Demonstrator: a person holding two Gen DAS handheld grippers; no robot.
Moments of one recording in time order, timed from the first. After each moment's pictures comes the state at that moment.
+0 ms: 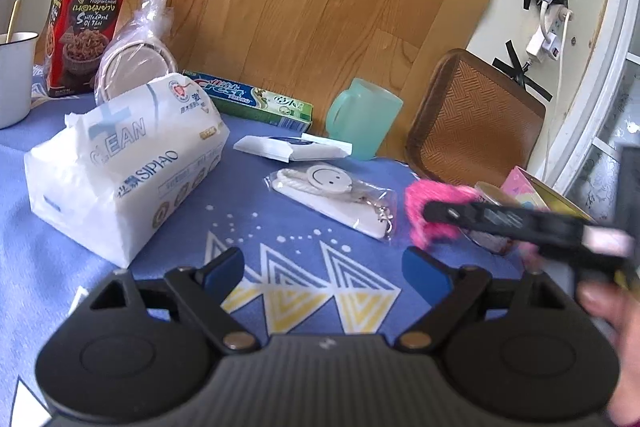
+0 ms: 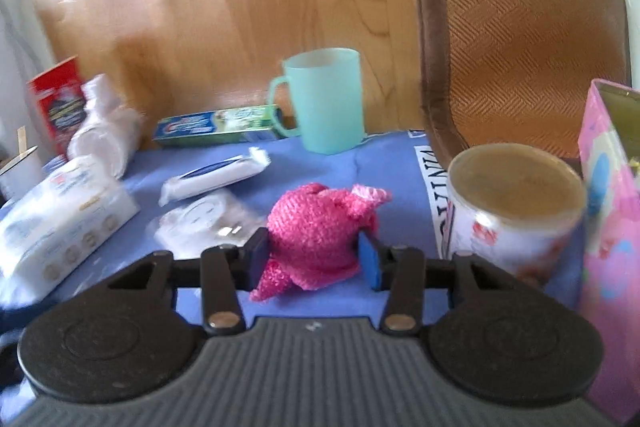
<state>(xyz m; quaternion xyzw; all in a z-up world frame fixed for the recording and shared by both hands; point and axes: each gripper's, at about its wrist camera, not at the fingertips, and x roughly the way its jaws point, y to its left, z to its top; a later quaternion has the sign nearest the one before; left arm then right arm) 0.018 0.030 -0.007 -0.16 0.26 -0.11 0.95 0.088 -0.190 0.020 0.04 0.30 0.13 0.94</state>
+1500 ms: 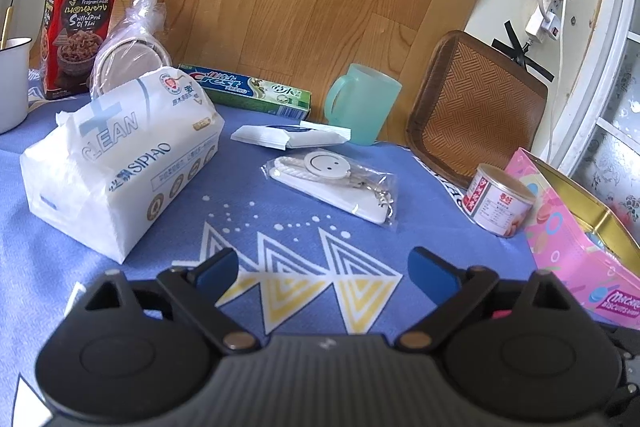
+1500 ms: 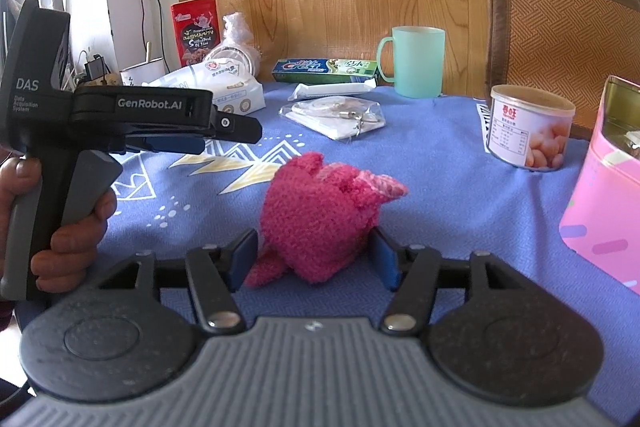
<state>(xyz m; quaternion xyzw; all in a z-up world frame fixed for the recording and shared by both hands) 0.019 0.021 -0.009 -0.13 0.28 -0.10 0.94 -0.022 -0.183 -0.004 -0.02 0.30 0.24 0.92</state>
